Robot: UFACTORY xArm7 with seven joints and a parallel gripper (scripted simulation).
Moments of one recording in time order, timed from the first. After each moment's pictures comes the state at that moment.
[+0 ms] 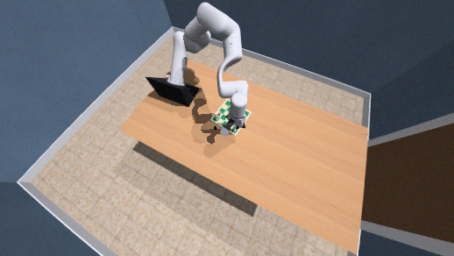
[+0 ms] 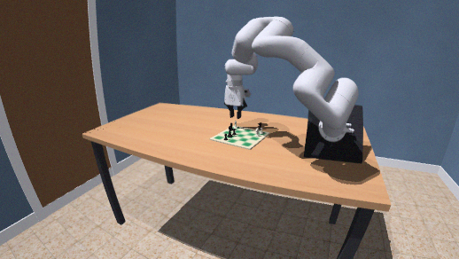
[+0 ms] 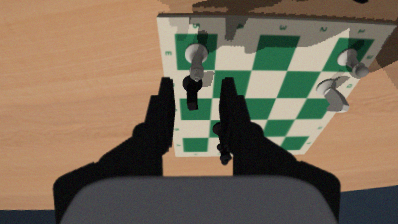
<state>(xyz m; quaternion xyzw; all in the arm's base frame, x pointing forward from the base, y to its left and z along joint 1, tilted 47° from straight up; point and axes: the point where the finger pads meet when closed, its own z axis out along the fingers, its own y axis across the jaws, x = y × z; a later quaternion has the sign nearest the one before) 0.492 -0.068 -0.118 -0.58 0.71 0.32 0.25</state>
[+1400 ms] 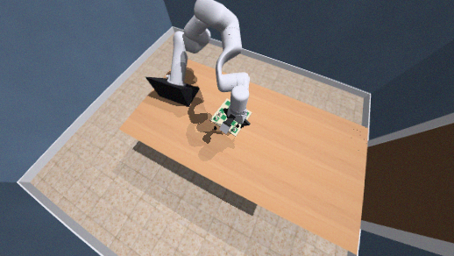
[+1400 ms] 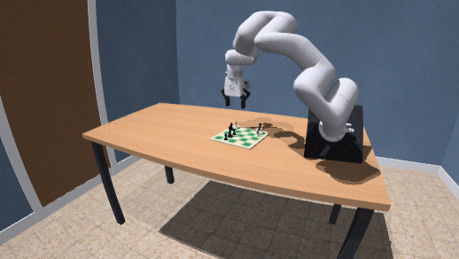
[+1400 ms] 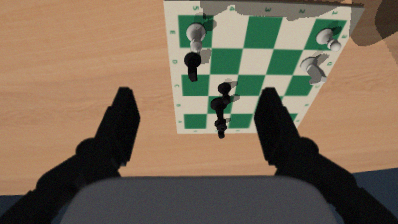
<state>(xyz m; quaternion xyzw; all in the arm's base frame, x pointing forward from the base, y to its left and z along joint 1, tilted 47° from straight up) 0.492 -0.103 -0.086 -0.58 0.71 0.32 0.25</state>
